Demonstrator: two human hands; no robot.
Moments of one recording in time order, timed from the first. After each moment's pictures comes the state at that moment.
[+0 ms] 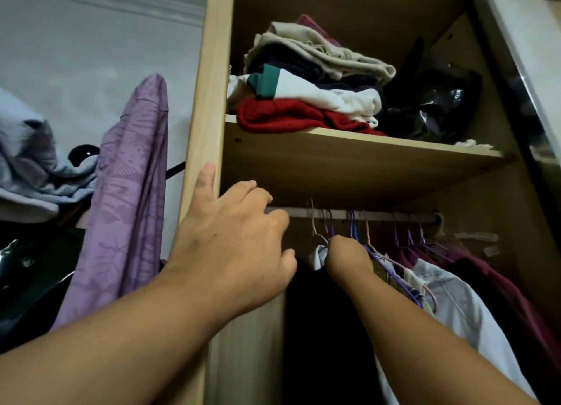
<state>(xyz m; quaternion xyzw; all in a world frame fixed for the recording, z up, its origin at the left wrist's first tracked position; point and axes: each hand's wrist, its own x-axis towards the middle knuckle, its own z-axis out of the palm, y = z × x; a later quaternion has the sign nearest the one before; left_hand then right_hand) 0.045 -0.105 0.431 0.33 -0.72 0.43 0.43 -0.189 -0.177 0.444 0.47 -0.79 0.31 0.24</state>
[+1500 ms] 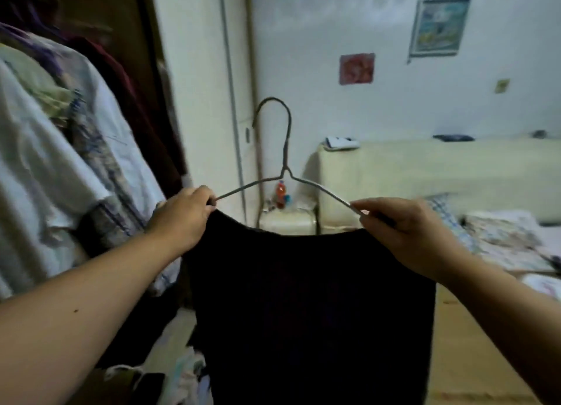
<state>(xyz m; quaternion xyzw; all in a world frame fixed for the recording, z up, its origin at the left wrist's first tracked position) -0.074 0.034 0.137 -0.14 -0.96 -0.11 0.22 0.063 0.343 0.133 0.15 -0.89 0.28 0.32</state>
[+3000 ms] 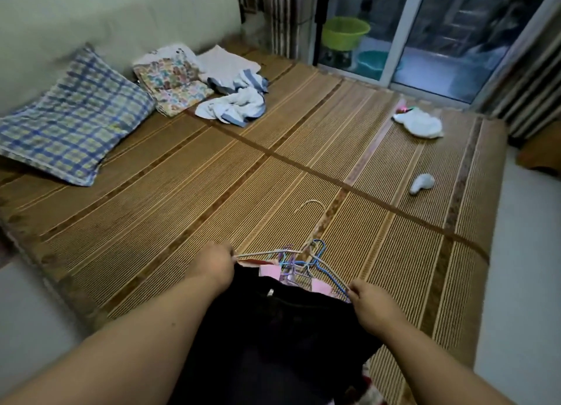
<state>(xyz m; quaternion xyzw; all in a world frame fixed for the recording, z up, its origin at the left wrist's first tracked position) 0.216 0.653 -0.246 -0.50 -0.84 0.00 -0.23 0.505 0.689 -0.270 -0.62 -0.71 0.32 -0.07</state>
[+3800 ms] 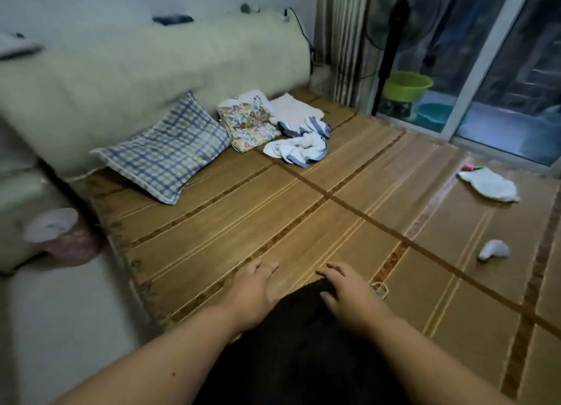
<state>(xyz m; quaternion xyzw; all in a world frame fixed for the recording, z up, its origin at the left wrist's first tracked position) 0.160 0.585 -0.155 -0.52 -0.81 -0.09 -0.28 0.343 0.688 -0.175 -0.39 -0.88 0.27 0.00</state>
